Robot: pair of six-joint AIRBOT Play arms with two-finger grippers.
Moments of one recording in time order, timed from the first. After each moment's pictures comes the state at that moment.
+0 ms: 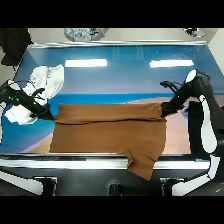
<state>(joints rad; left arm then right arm) 0.28 -1.76 1.52 1.20 -1.69 -1.32 -0.14 -1.77 1.61 -1.31 1.71 1.08</state>
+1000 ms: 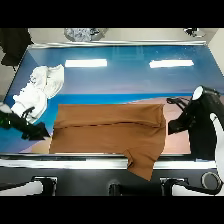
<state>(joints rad) 0.42 -1.39 0.94 1.26 -1.50 -1.33 -0.19 -1.45 1.17 -1.47 1.61 1.03</state>
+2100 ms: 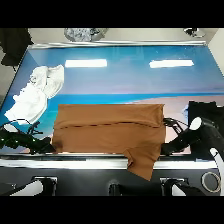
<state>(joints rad) 0.46 -1.27 0.61 1.22 -1.33 -1.26 -0.19 -1.11 0.65 -1.33 1.39 0.99</state>
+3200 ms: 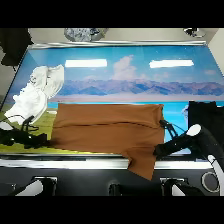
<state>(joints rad) 0.46 -1.17 0.68 1.18 -1.28 -1.19 -0.19 -1.06 0.58 -1.09 1.35 0.94</state>
